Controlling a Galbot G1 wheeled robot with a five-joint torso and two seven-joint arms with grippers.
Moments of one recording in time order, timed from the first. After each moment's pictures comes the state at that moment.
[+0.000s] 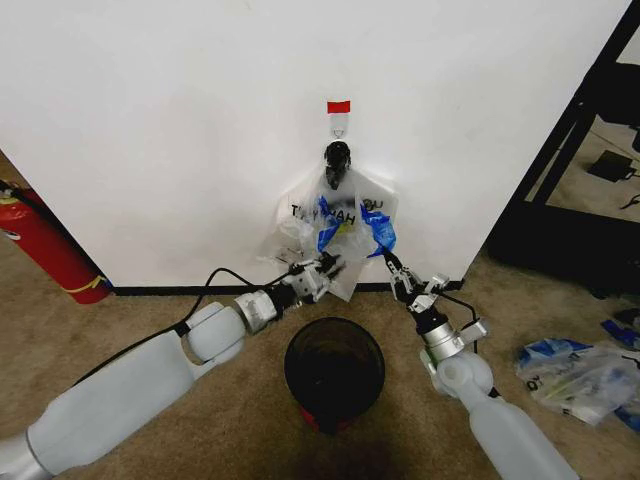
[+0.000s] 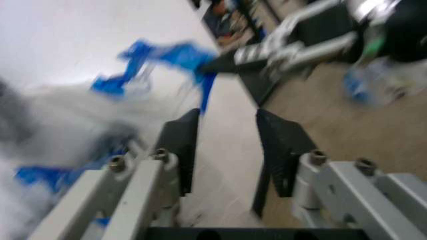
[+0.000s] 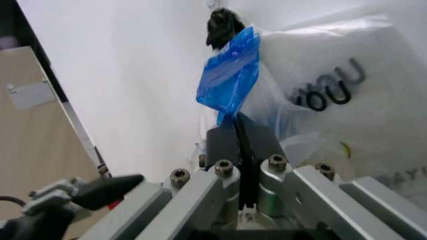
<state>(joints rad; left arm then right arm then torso) 0.57 -0.78 0.35 -1.78 -0.24 -0.25 0.24 -1.04 1.13 0.21 1.57 1.08 0.33 -0.57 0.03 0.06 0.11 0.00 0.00</state>
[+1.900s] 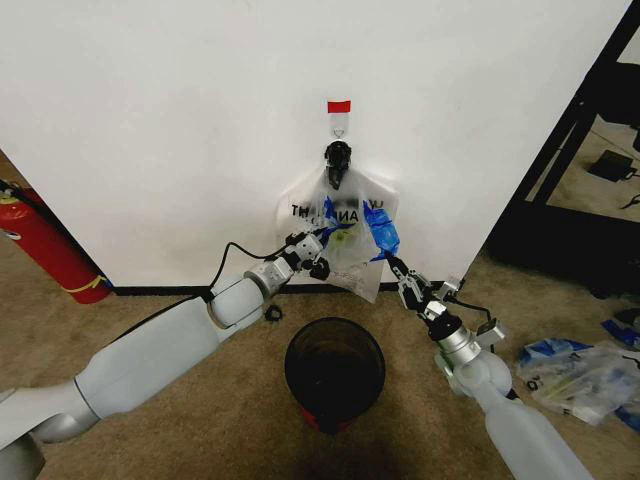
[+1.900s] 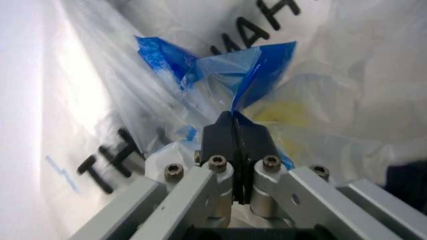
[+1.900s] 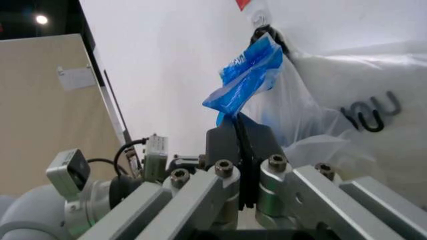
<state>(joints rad) 0.39 -0.90 0.47 -1.60 -0.27 0.06 -0.12 -1.07 1.11 0.31 1.58 1.06 0.30 -0.76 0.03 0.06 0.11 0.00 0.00</state>
